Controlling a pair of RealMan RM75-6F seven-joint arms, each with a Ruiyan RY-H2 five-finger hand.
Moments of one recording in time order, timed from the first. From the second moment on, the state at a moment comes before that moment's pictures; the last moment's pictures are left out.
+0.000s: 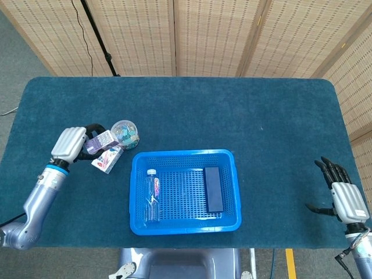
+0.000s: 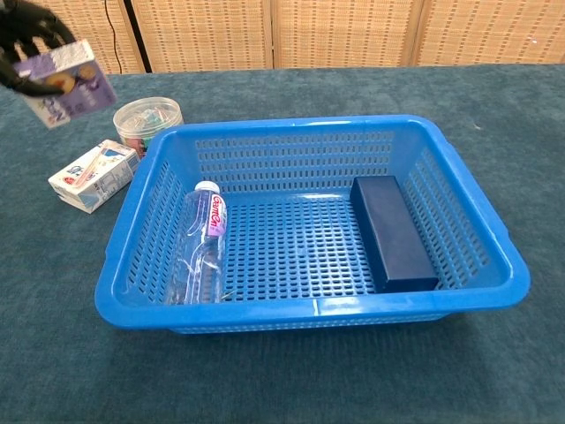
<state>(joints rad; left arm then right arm) -0.66 -1.18 -0.17 -1.63 1.07 1.01 -0.09 0.16 -1.05 0.08 -1.62 -1.46 1.31 0.25</state>
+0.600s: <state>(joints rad) -0.65 -1.25 -0.16 -1.52 1.27 0.89 -0.38 0.16 -1.05 0.07 -1.62 -1.46 1.31 0.25</state>
